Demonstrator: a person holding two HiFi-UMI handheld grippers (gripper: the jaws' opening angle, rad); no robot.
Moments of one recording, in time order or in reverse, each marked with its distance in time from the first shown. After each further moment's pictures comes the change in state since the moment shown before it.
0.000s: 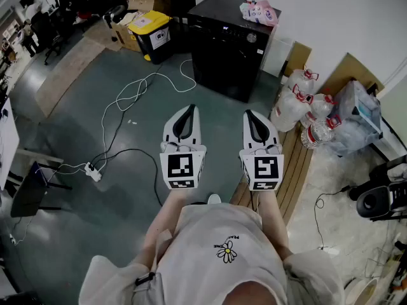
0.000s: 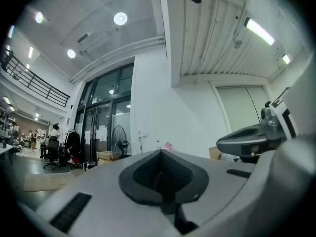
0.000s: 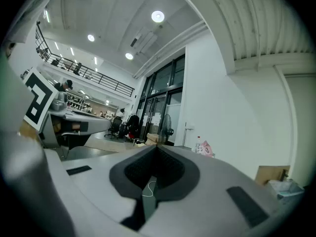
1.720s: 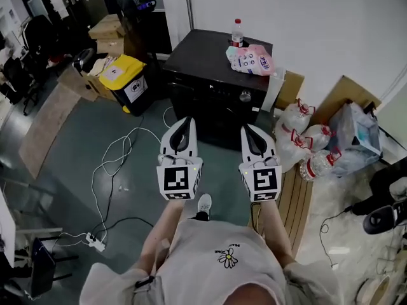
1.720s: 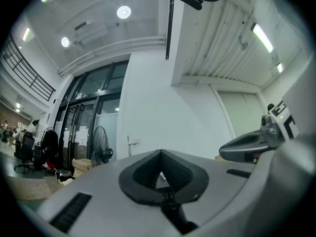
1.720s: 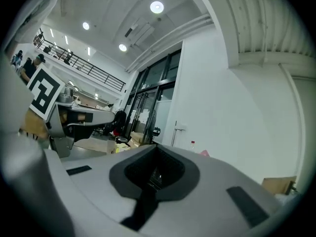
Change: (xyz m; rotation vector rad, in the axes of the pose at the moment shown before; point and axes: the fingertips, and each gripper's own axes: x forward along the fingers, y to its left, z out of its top) left arm 0.395 0.104 -0.006 -0.020 -0.096 -0.155; right arm 0.345 -0.168 -0.026 -0.048 0.010 -0.113
